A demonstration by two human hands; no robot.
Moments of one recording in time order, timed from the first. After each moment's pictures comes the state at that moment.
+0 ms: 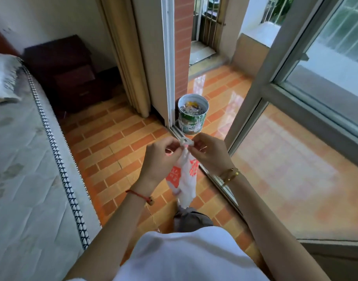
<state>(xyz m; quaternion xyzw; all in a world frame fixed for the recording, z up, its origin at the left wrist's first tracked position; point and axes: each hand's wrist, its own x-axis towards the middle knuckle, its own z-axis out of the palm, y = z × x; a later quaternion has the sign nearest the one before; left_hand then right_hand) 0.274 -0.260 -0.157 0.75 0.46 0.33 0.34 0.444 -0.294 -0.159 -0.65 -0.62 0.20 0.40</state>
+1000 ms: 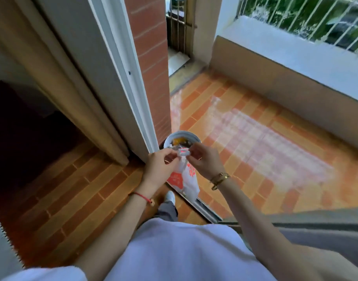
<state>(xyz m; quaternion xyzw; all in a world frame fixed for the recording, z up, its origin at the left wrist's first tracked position) 0.463 0.276 -0.206 0.77 0.44 0.21 0.40 0.618 0.210 -0.219 -0.76 -0.50 0.20 0.36</state>
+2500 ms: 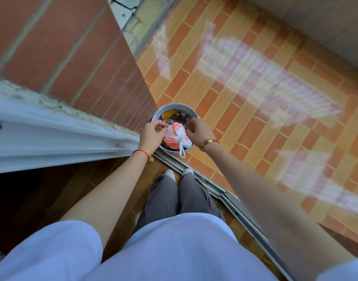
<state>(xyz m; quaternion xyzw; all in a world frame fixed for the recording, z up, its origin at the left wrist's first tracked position) 0.637 0.526 -0.423 0.70 0.52 0.01 0.49 0.787 0.430 -0.432 -0.84 -0.37 0.37 0.15</state>
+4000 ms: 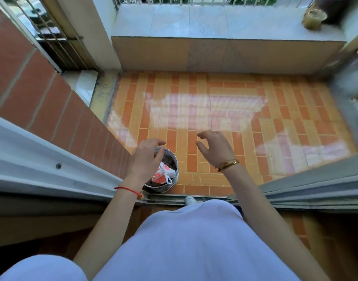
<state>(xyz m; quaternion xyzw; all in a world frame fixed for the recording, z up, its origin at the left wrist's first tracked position) 0.604 0.459 -0.213 0.94 0.14 0.02 0.30 0.715 0.255 -0.205 -0.94 -0.25 0.12 0.22</state>
